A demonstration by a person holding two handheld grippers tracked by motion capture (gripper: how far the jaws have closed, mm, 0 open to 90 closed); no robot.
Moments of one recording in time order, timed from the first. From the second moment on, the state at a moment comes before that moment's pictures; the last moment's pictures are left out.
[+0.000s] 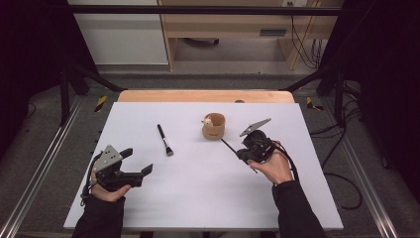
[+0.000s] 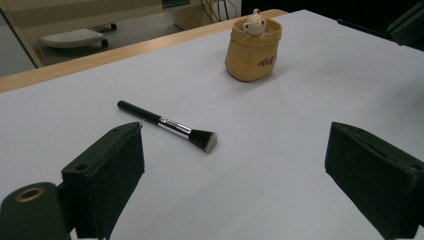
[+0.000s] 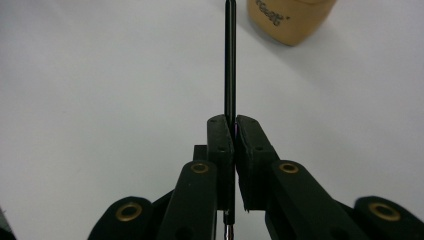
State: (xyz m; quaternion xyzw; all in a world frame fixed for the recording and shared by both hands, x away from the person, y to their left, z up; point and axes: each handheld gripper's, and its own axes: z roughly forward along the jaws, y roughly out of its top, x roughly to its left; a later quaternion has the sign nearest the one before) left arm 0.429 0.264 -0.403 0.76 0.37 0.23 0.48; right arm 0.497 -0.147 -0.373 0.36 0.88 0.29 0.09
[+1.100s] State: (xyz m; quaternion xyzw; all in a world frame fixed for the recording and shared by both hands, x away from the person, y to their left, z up) left arm 0.429 0.211 -0.375 0.83 0.27 0.24 0.43; right arm 0.467 -0.117 -0.349 0.26 0.91 0.32 0.04
